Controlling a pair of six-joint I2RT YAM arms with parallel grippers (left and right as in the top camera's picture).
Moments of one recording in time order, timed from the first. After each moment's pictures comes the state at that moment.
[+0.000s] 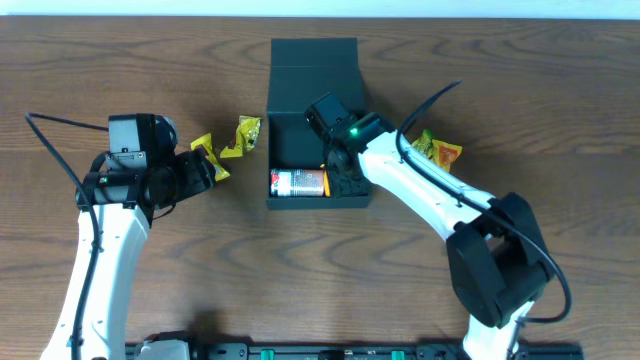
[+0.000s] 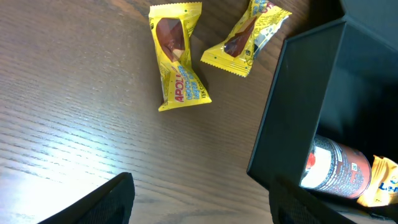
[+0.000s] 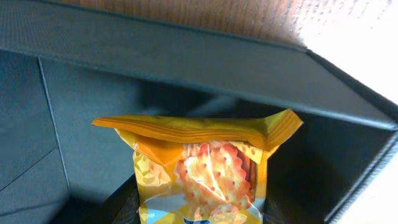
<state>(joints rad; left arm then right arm) 0.07 1.30 0.99 -0.79 0.21 -0.33 0.63 1.96 1.48 -0.89 0.05 2.03</state>
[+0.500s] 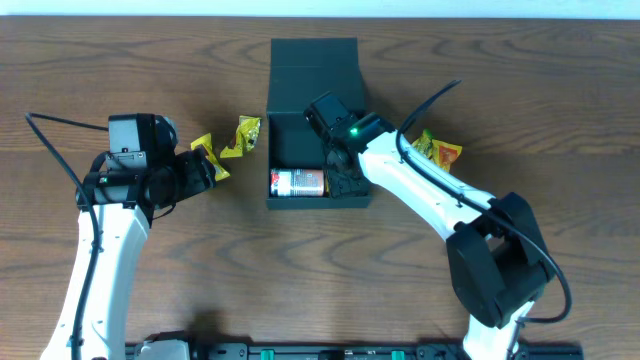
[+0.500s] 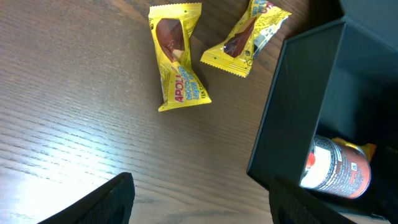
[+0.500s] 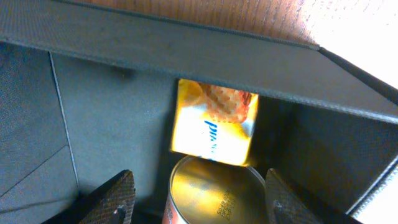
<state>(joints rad) 0.07 1.30 0.99 -0.79 0.21 -0.33 0.63 1.96 1.48 -0.87 0.05 2.04</state>
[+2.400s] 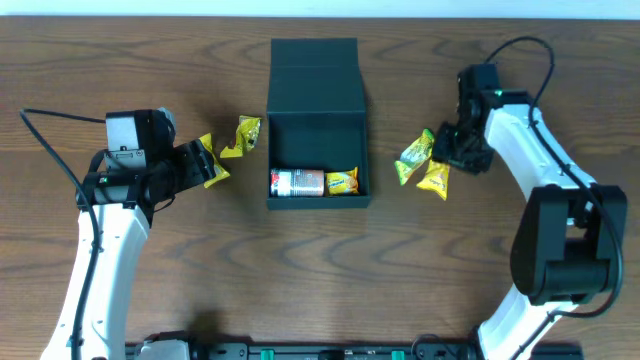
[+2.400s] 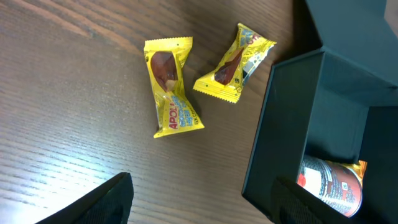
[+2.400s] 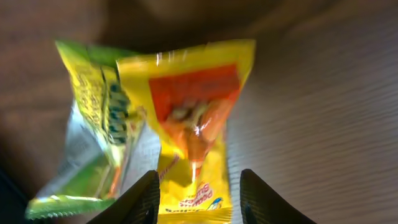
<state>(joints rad) 0.07 1.30 0.99 -0.71 0.21 -0.33 0.04 1.93 1.37 -0.92 -0.02 0.40</state>
